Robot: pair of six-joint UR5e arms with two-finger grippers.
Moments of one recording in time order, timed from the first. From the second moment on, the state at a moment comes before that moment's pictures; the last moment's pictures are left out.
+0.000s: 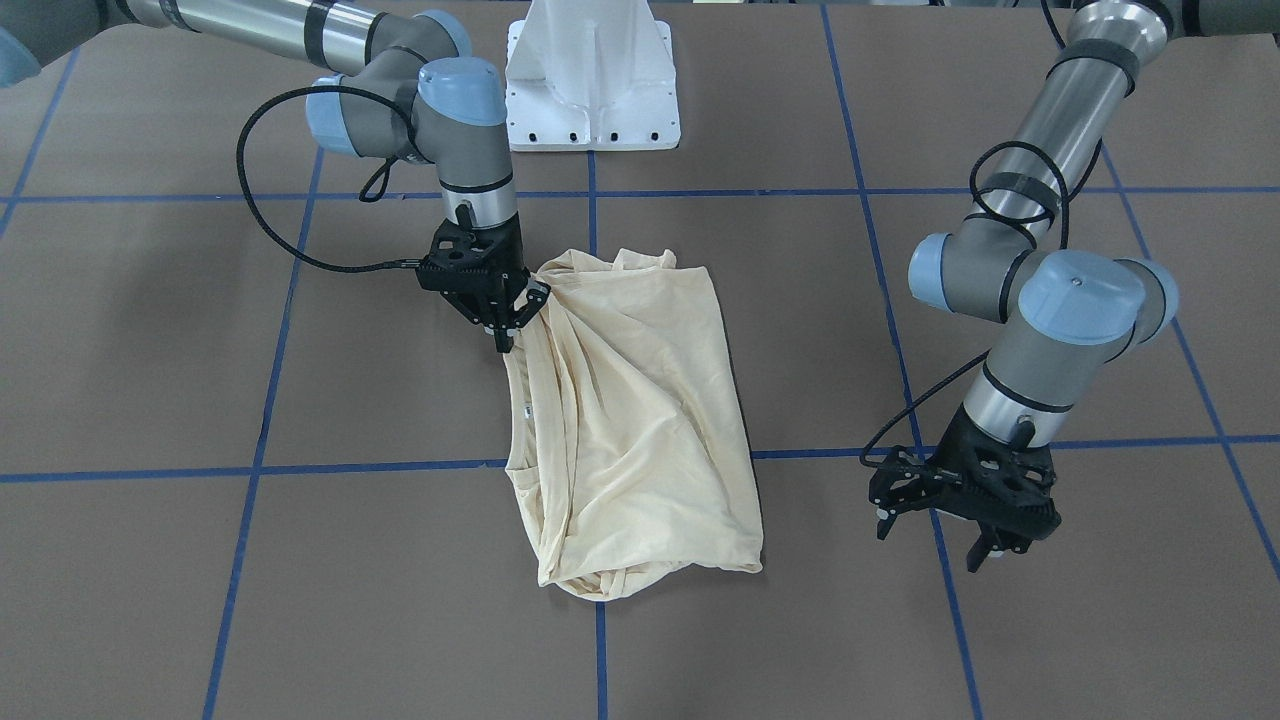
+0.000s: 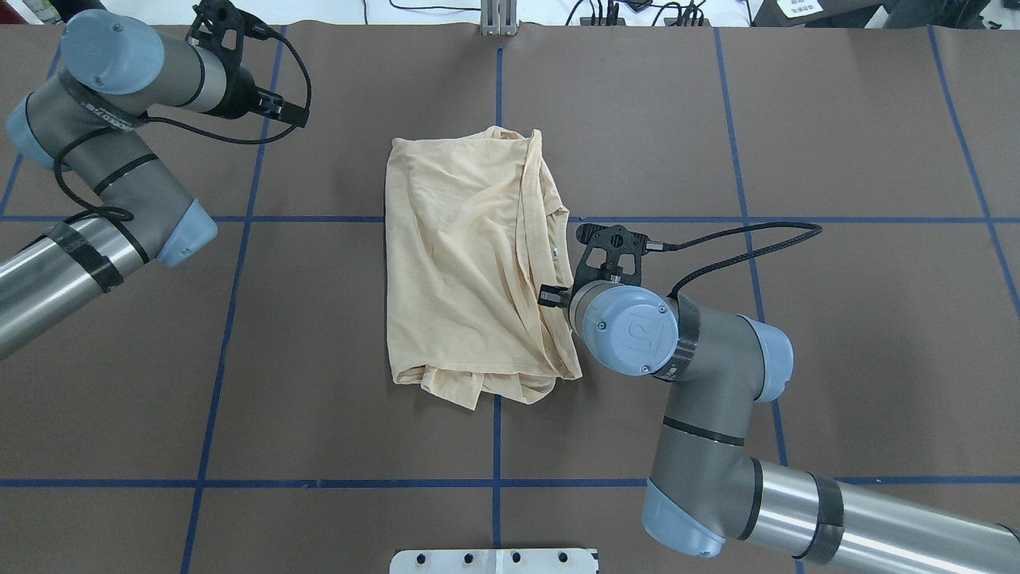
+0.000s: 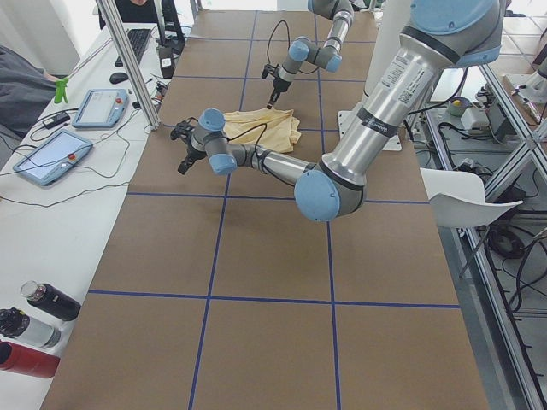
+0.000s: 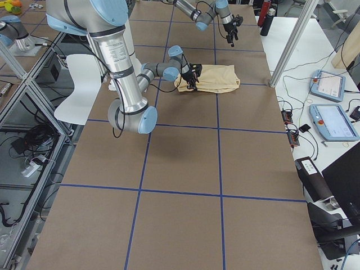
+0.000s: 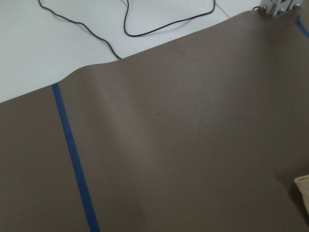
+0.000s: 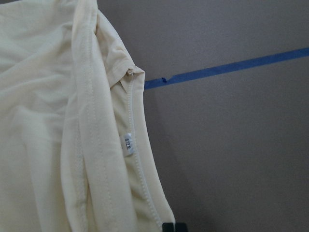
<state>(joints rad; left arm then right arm) -0.93 -2.17 -1.20 -2.39 -1.87 -0.60 0.38 -1.06 1.71 -1.34 1.41 1.50</state>
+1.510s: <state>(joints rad) -0.93 -2.16 -1.20 -2.39 -1.87 -0.60 0.31 -1.00 1.69 -1.29 1.41 1.50</state>
